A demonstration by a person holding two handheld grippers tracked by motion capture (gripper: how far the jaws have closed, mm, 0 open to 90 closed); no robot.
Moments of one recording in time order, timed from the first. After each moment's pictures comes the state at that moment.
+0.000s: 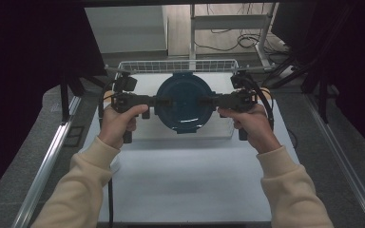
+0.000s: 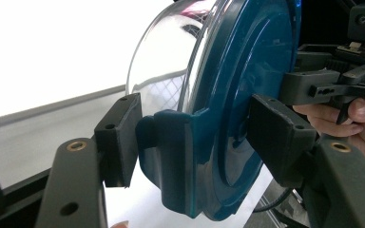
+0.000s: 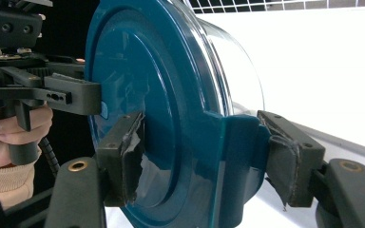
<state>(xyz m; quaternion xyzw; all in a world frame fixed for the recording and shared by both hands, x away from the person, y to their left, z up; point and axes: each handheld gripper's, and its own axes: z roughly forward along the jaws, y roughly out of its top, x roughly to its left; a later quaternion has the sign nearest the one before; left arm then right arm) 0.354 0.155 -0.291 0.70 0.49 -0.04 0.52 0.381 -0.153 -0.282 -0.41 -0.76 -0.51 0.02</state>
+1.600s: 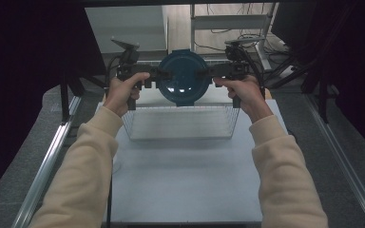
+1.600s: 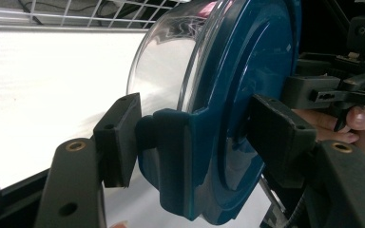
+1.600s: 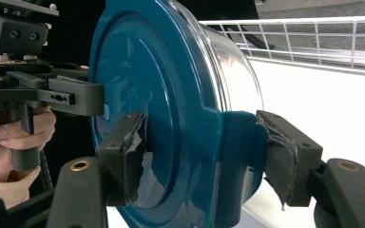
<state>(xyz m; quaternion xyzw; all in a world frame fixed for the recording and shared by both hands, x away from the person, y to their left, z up) 0.448 0.167 -0.287 0.69 0.51 -0.08 0.51 0.469 -0.143 -0.269 -0.44 -0.75 -0.49 0.04</state>
